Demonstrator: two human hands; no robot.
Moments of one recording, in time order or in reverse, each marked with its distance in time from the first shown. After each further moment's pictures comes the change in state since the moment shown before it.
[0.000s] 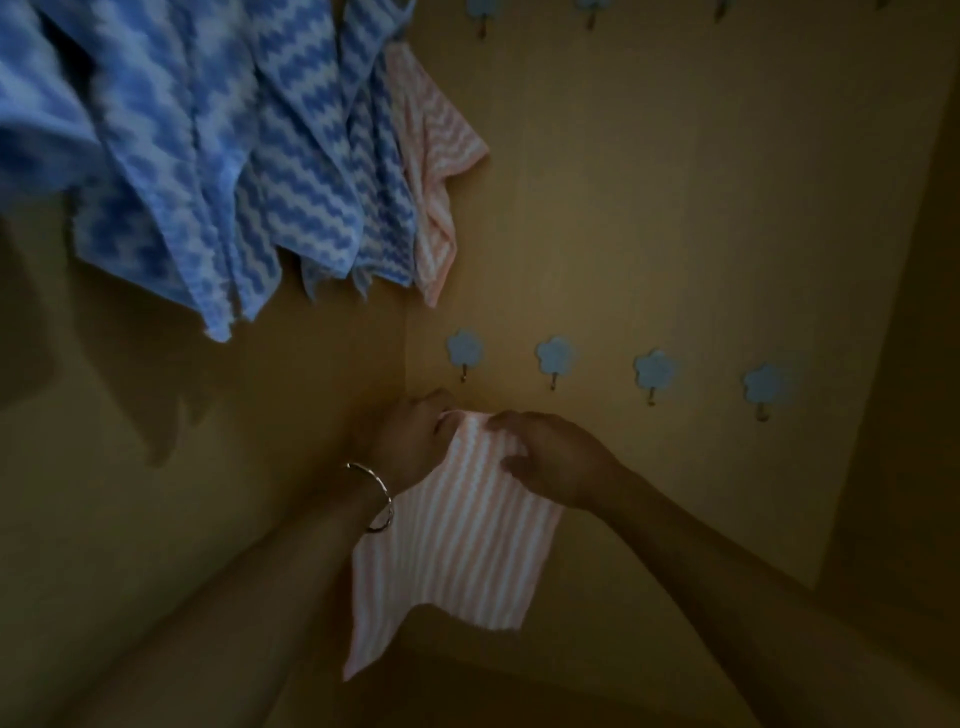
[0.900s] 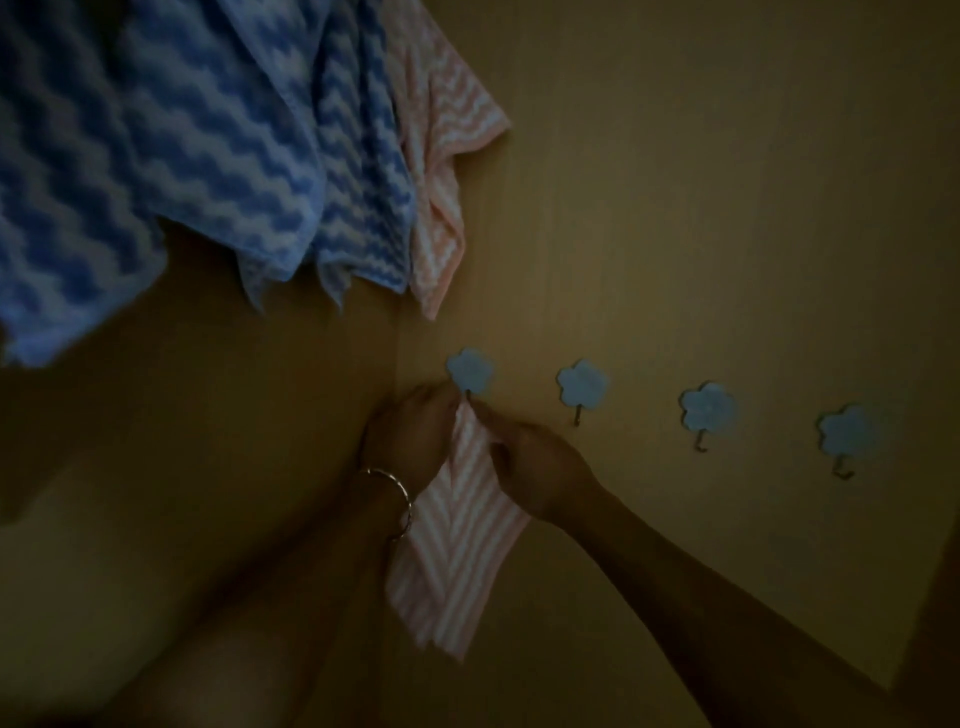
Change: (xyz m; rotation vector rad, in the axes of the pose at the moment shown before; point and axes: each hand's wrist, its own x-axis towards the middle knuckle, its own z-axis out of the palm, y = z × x) left_hand 0.075 -0.032 0.053 0.041 0.138 -0.018; right_hand 0.087 0.031 0.036 -0.007 0.112 -0.022
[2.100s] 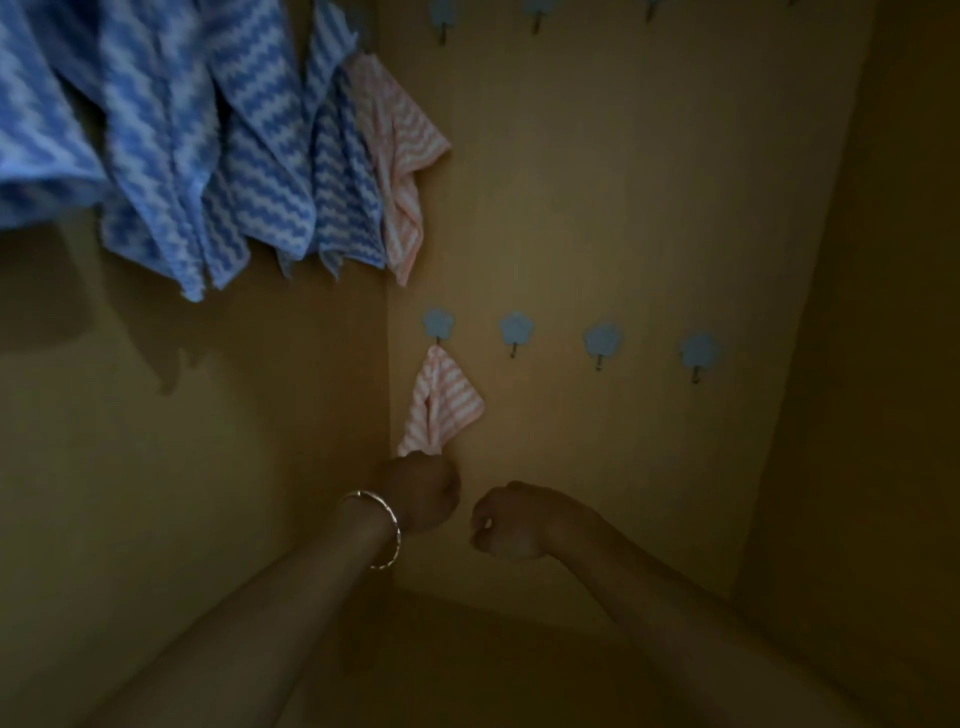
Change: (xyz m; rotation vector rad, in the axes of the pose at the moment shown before) left_hand -0.151 0.116 -0.070 0.216 -0.617 -0.054; right_hand -0.177 -0.042 -0.029 -0.074 -0.579 0.086
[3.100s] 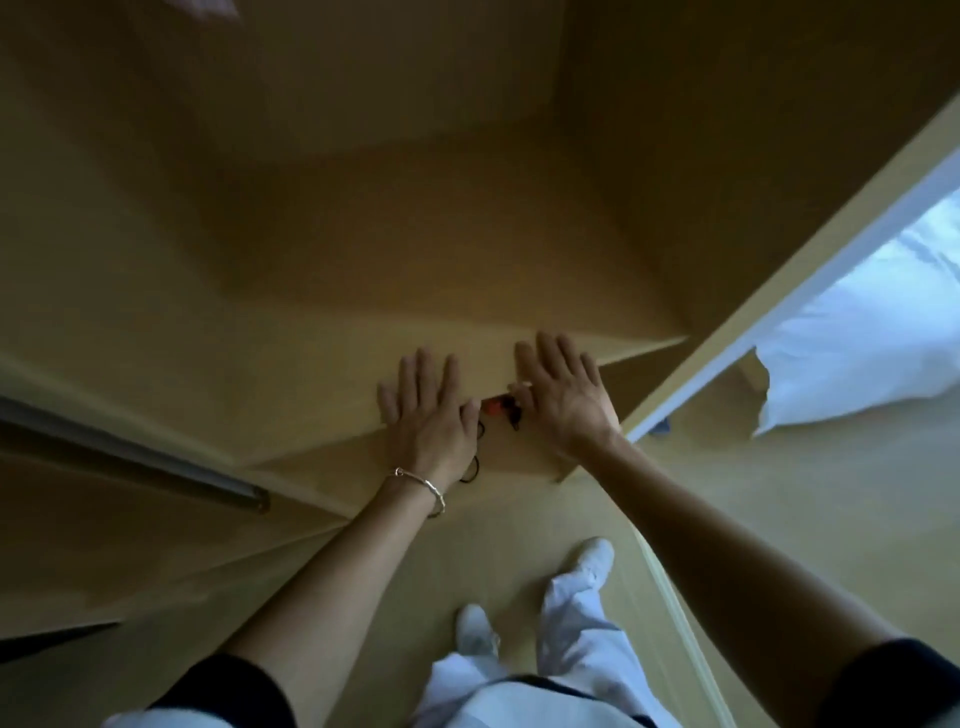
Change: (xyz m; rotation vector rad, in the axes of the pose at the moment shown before) left_hand -0.318 0.032 0.291 -0.157 -0.377 0.231; right_hand -0.235 -0.114 0.370 0.305 -0.009 0.764
